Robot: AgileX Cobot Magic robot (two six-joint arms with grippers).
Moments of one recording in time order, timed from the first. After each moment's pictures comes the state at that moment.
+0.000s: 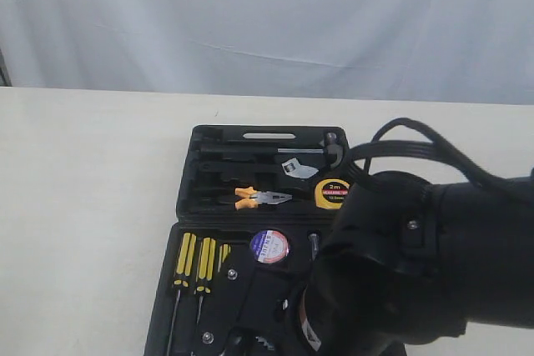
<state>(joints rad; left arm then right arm) 0.07 0.00 0.00 0.00 0.35 0.01 0.63 1.57 -0.90 -0.08 0.82 -0.19</state>
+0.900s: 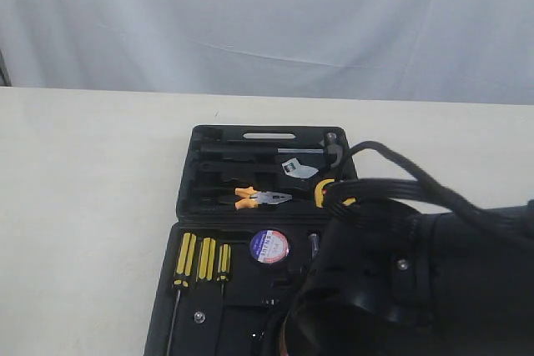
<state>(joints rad) 0.07 0.00 0.00 0.00 0.35 0.01 0.71 1.57 -0.90 -0.07 0.79 -0.29</state>
